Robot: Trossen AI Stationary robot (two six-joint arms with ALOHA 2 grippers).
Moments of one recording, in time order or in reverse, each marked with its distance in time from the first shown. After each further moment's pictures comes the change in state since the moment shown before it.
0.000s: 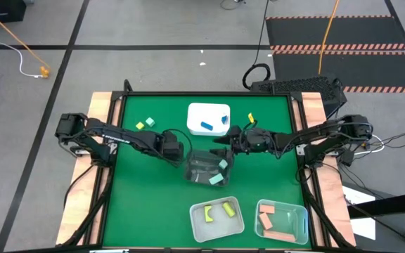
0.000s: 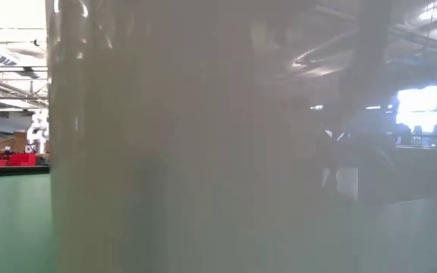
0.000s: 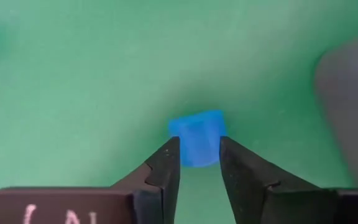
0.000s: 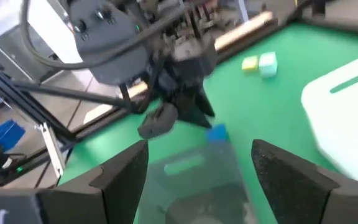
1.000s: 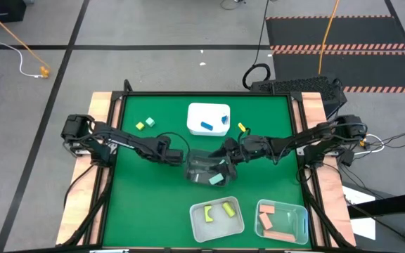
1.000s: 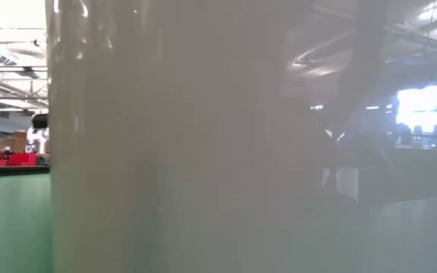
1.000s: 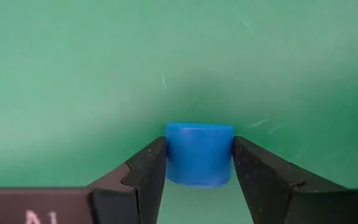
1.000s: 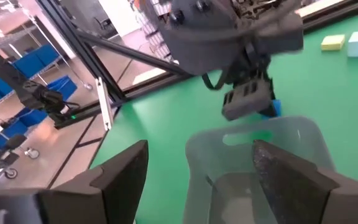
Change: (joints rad) left arm -0.044 0.076 -0.046 0.005 -0.027 -0.412; right arm 0.061 0.079 0.000 0.088 -0.187 -0.080
